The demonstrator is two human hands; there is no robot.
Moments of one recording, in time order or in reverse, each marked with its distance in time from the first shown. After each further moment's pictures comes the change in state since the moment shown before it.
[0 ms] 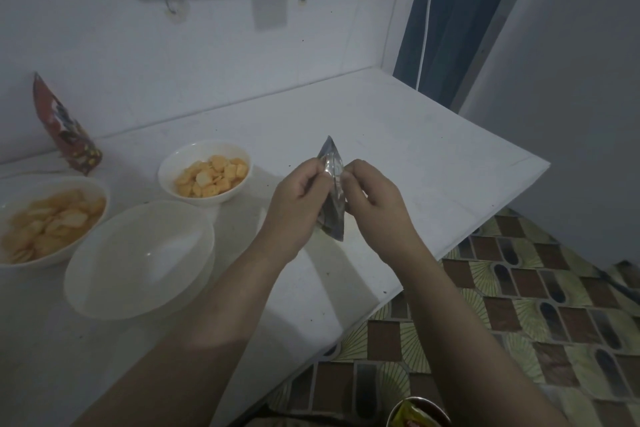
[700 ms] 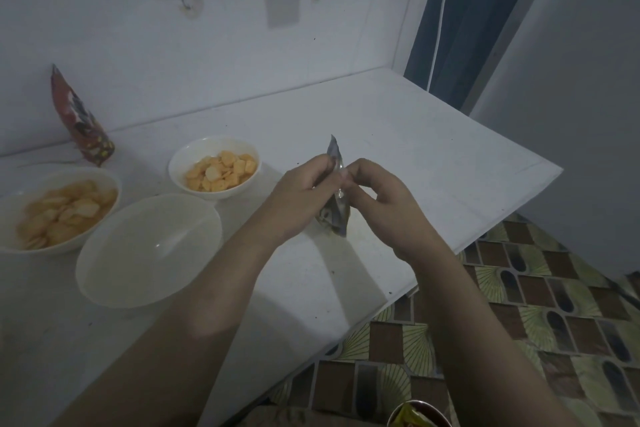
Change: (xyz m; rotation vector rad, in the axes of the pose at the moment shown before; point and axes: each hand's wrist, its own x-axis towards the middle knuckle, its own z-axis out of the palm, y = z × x) left_hand 0.010 0.002 -0.019 0.183 -0.207 -0.037; right_hand 0.003 -0.002 -0.012 0.070 -0.184 0.065
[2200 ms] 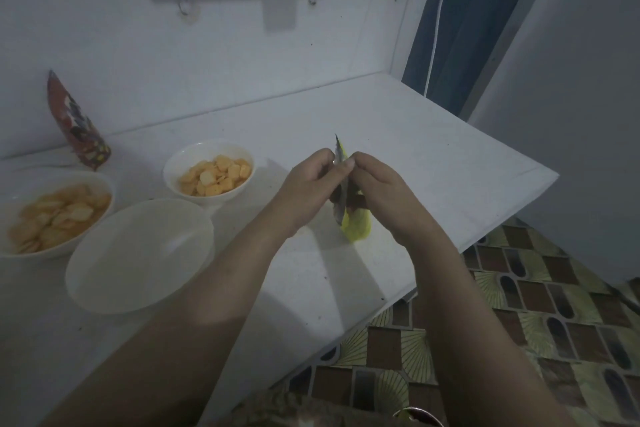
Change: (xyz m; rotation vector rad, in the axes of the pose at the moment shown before) left_hand 0.029 -0.002 0.019 -0.208 0.033 -0.019; right_hand 0.026 0.003 -0.013 0.123 -0.032 0.132
